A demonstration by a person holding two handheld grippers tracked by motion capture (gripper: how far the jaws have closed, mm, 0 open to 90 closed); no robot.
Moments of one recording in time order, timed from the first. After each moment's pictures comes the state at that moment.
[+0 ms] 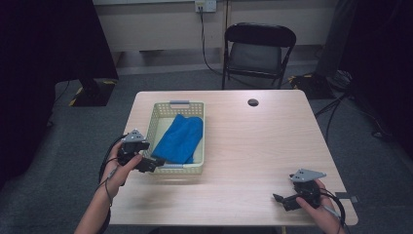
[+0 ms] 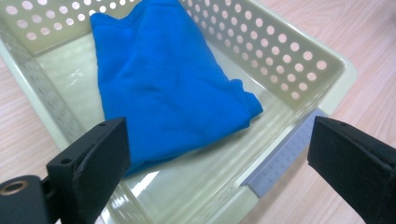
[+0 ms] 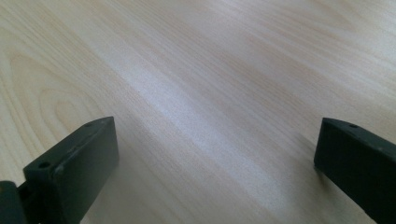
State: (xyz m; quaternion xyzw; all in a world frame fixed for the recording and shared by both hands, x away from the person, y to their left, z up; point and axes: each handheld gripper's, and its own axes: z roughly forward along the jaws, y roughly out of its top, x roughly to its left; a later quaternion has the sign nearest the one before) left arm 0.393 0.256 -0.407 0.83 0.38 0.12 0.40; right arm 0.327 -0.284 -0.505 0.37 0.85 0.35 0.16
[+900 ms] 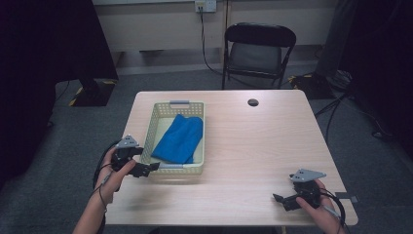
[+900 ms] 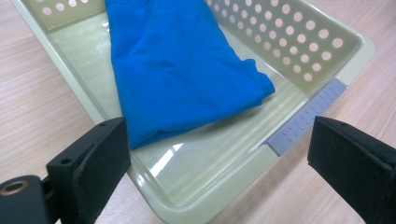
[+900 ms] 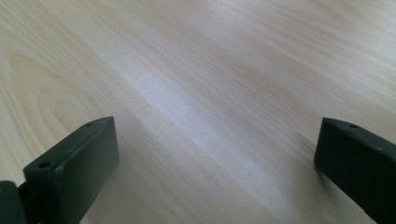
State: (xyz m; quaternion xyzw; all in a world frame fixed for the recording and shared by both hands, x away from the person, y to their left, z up) left arm 0.383 0.275 -0.420 0.82 0.39 0.13 0.40; right arm 0.327 -0.284 -0.505 0.37 0.85 0.35 0.16
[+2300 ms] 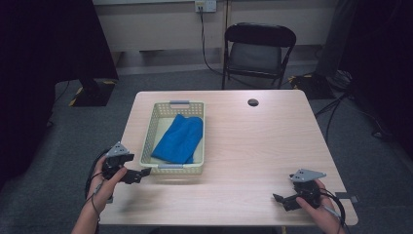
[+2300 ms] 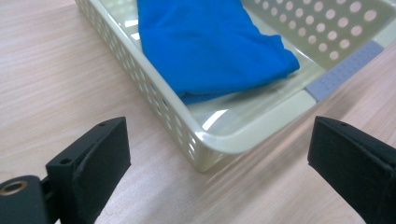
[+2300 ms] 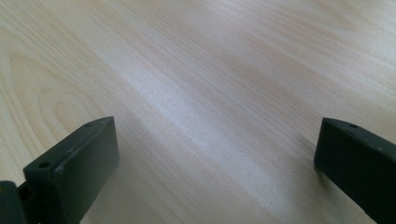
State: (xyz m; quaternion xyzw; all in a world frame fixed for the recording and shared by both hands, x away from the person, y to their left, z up) left arm 0.367 0.302 -0.440 0.81 0.42 0.14 0.39; right arm 0.327 -0.284 -0.505 0.37 0.85 0.35 0.16
